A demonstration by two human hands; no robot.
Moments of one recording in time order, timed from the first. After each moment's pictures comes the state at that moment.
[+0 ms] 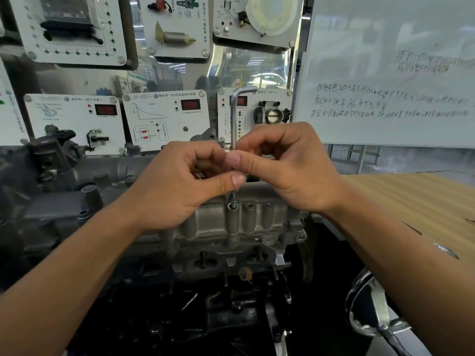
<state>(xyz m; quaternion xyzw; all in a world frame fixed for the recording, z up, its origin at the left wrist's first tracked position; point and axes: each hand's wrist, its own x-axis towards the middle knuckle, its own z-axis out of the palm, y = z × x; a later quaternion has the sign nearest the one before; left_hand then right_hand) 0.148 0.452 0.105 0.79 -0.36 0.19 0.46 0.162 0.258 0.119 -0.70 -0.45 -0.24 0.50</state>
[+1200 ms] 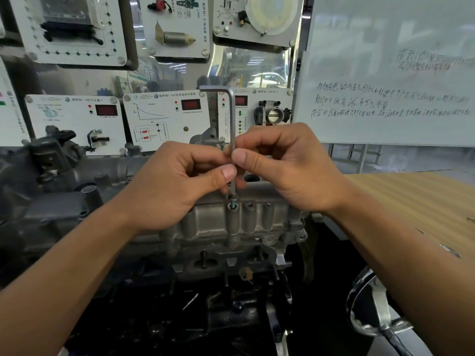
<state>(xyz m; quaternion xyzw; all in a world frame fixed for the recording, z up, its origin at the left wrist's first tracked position) 0.143 0.455 0.108 0.78 -0.38 0.17 0.47 0.160 0.255 0.121 -0.69 -0.48 -0.17 0.51</state>
